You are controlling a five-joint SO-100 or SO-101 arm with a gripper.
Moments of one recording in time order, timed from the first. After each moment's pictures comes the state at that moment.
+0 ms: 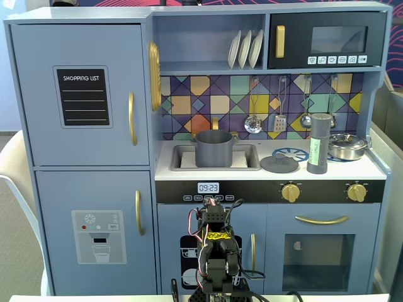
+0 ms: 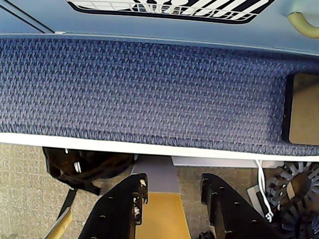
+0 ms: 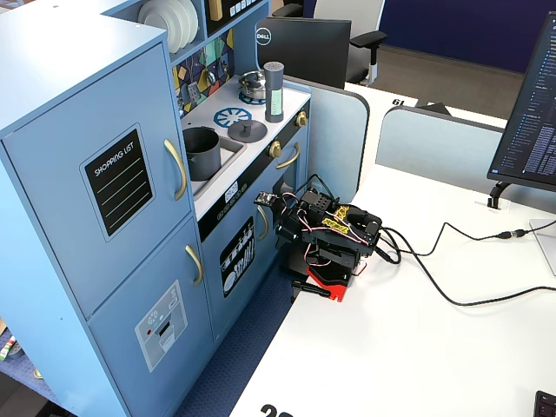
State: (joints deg) arm 5.4 184.1 178.9 75.8 -88.7
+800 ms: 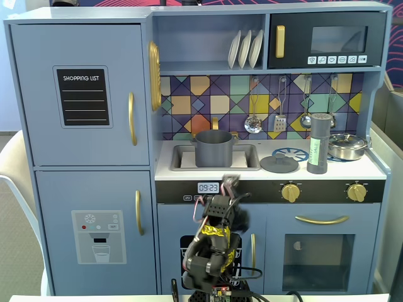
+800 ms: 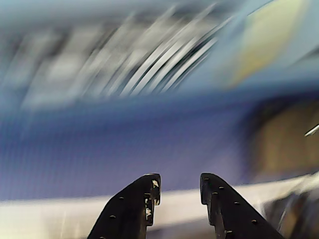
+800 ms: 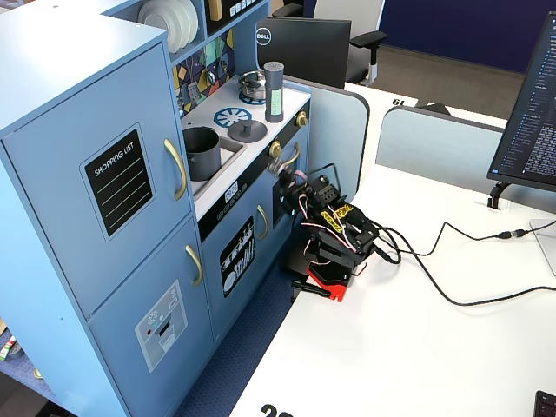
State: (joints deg) arm 29.8 182.9 163.4 68.6 -92.5
